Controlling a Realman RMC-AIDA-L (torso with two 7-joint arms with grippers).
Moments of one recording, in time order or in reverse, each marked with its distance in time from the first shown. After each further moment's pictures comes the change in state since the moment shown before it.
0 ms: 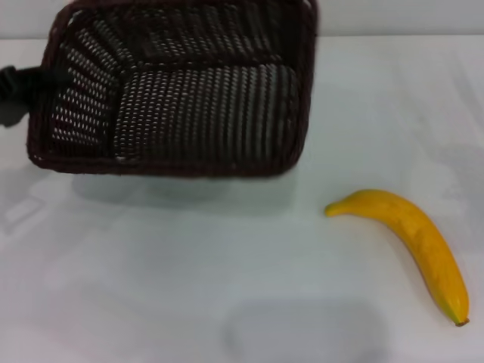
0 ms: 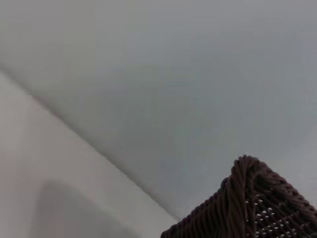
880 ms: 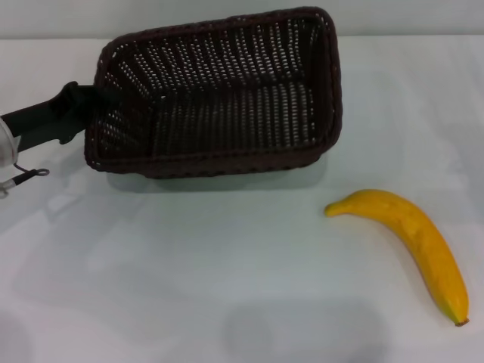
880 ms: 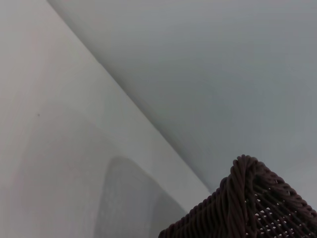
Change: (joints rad) left arm -0.096 -0.086 -0.005 -0.041 0.131 0.238 -0.120; right arm 0.016 -0.008 0.000 -0.157 0.003 -0.142 -0.010
